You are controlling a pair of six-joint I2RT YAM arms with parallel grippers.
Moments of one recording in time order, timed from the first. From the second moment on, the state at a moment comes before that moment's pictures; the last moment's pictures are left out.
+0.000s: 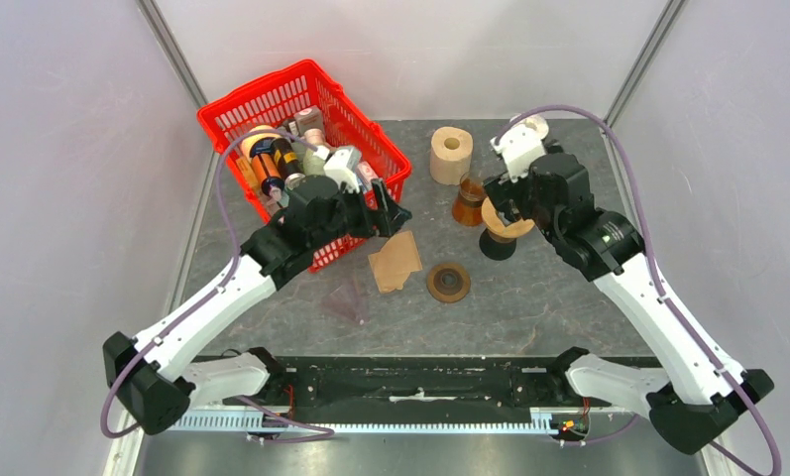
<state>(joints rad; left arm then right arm) -0.69 1.10 1.02 -0.28 0.03 -0.58 0.55 1.10 1.32 -0.71 0.34 -0.38</state>
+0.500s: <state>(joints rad) -0.70 1.64 1.62 -0.37 0.13 -0.53 0.38 1.08 1.24 -0.66 0.60 0.38</state>
